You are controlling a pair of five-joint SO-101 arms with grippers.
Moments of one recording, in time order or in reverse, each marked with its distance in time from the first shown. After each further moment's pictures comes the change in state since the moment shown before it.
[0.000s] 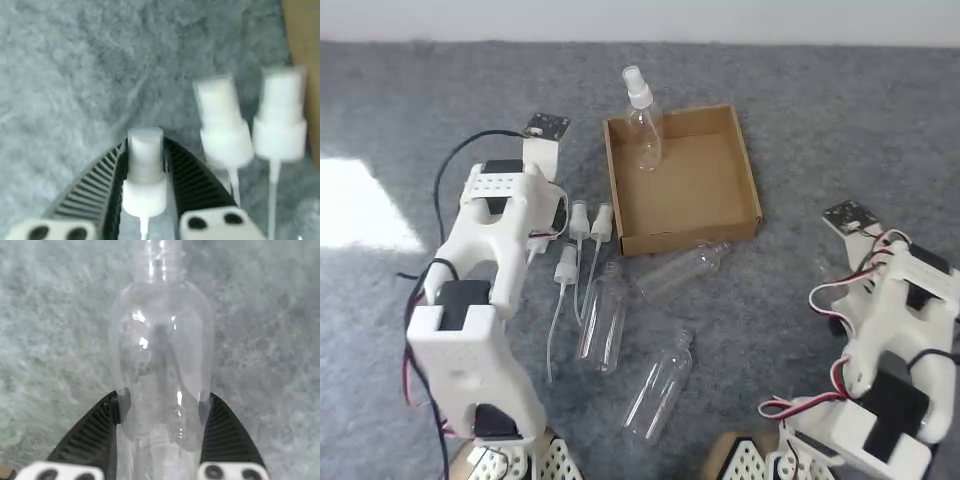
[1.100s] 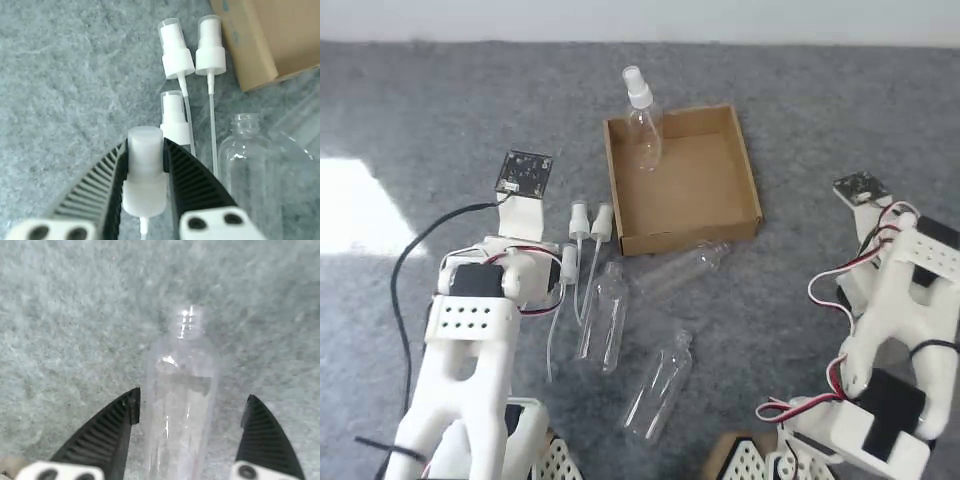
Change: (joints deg) left arm 3.2 -61.2 45.8 -4.3 6.0; right arm -3.3 0.0 -11.3 9.8 -5.9
